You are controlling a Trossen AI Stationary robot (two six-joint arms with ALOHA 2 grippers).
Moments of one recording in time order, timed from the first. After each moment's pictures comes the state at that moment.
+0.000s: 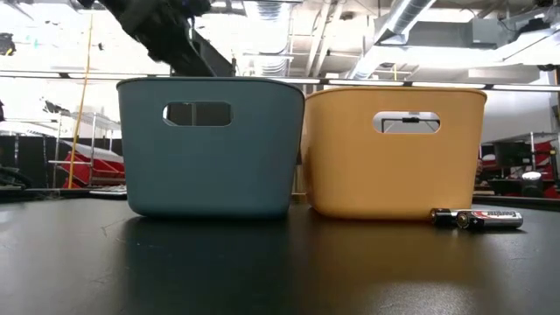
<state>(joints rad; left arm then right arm) -0.02 1.15 0.85 -0.34 -0.19 0.09 0.88 1.76 1.50 -1.14 0.62 0.96</state>
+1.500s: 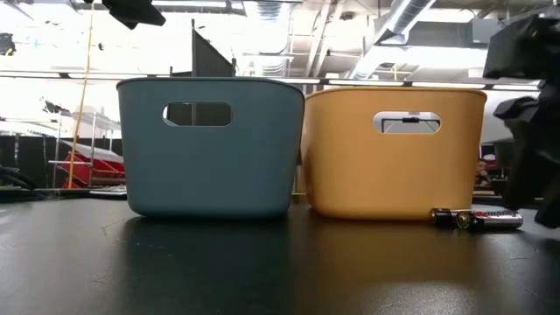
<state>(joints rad) -0.36 0.86 0.85 -0.53 -0.39 -0.10 0.75 1.71 0.90 -0.56 0.52 0.89</state>
